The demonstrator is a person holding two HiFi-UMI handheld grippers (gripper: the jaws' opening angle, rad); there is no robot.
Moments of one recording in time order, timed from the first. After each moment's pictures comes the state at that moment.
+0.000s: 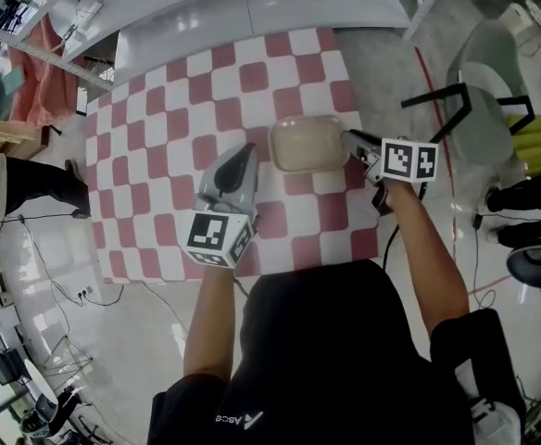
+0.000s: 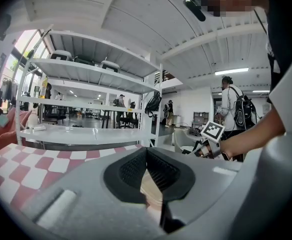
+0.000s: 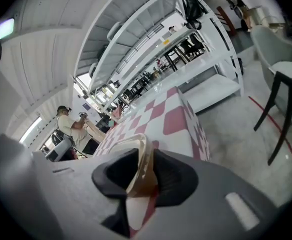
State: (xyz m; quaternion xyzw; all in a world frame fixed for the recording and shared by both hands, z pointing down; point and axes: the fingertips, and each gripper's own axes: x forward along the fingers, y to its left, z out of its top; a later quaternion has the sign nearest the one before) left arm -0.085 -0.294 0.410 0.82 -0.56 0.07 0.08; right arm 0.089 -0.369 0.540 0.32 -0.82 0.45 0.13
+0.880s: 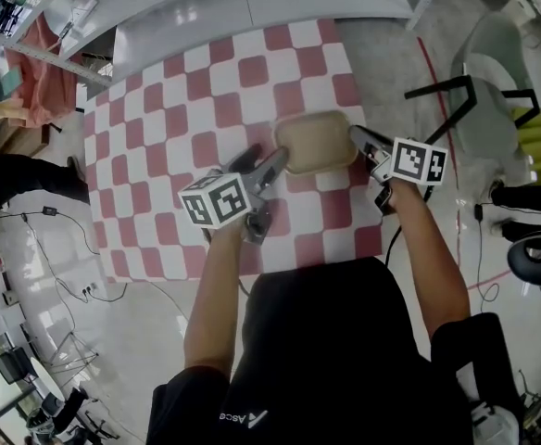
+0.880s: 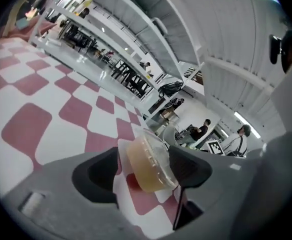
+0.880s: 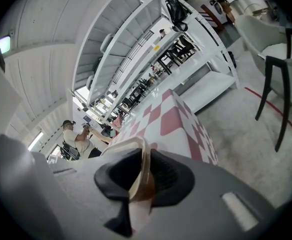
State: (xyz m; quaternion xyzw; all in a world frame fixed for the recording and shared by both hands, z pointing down) left arm -0.070 -0.311 0.504 0.77 -0.47 0.00 0.43; right arm 0.095 -0.372 0.542 0.33 -0.81 0.49 0.07
